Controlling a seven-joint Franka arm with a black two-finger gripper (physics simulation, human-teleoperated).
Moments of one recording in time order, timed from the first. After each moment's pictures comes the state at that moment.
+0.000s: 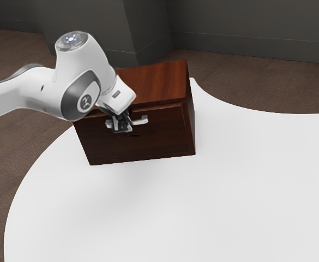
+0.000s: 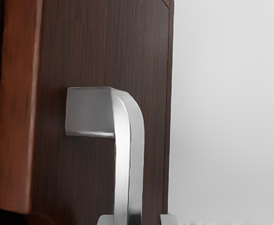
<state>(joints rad) -0.07 0.12 0.26 -1.72 0.11 2.23 1.06</state>
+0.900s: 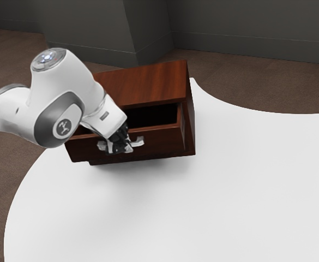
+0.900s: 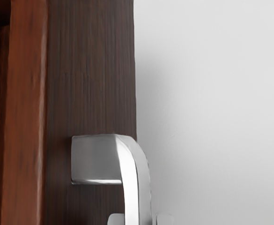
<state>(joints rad) -0.08 -0.16 0.17 -2.04 0.10 2.29 1.06</state>
